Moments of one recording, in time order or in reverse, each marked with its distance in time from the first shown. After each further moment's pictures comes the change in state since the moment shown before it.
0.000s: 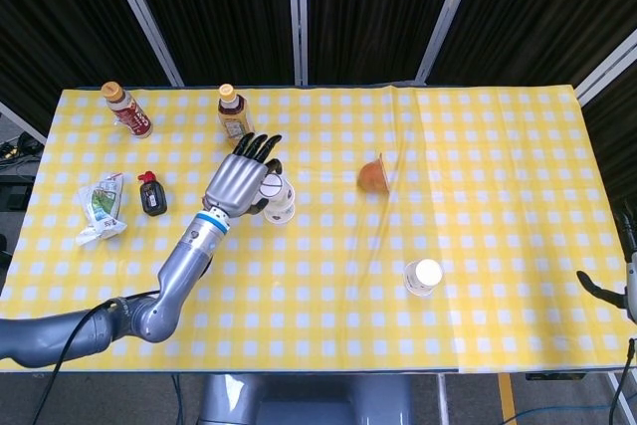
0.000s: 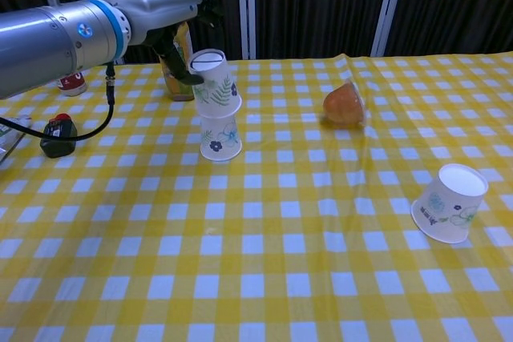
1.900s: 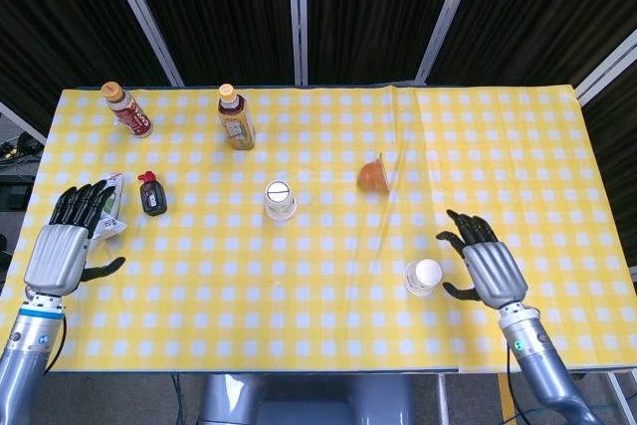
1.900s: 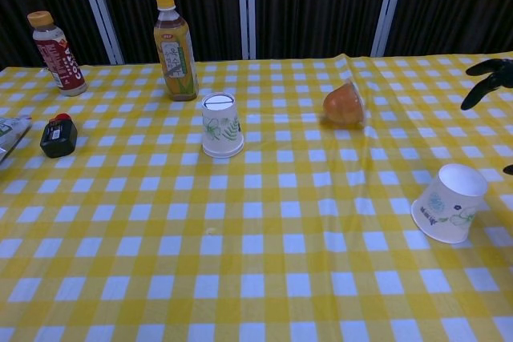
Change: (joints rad) left arm 0.579 0.364 0.366 -0.177 0.507 0.566 -0.527; right arm 0.259 -0.111 -0.030 -0.346 0.073 -0.348 -0.440
